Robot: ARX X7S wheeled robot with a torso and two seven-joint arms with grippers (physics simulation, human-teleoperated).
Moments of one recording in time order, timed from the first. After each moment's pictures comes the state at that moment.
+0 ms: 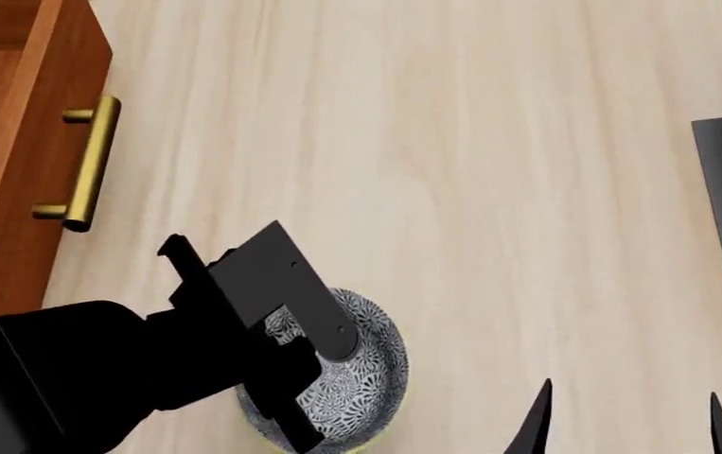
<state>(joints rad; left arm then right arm) -1.10 -0.29 0.92 0.02 -0.59 -1.07 0.04 -0.18 0.33 -0.14 -0.81 -0.08 0.40 0.43</state>
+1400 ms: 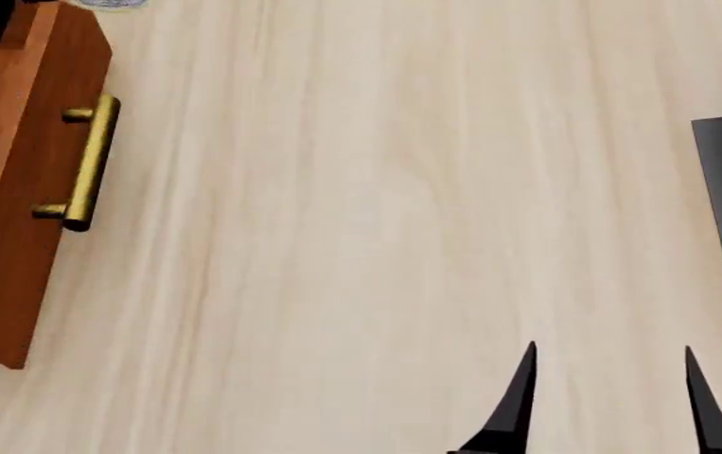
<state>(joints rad) -1.23 -0.14 0.14 0.03 -0.50 -0.91 -0.40 -0.06 0.36 -0.16 -0.68 -0.04 0.33 0.41</state>
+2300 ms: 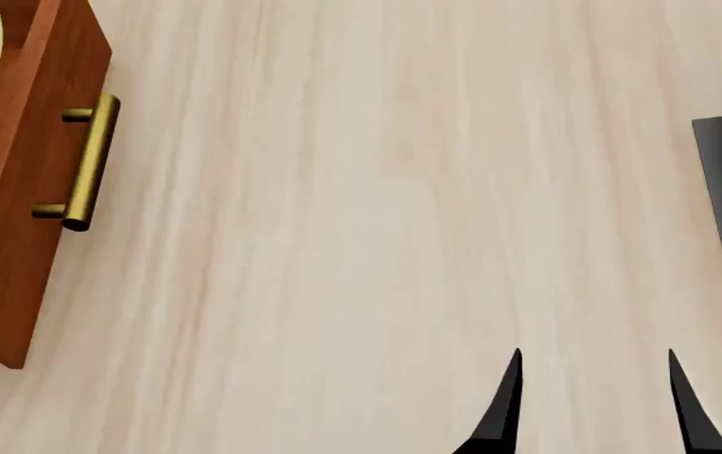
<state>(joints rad) -1.00 -0.09 -0.35 -0.26 -0.59 -0.47 -0.49 -0.07 0.37 -0.18 -0.70 -0.03 0.36 0.40</state>
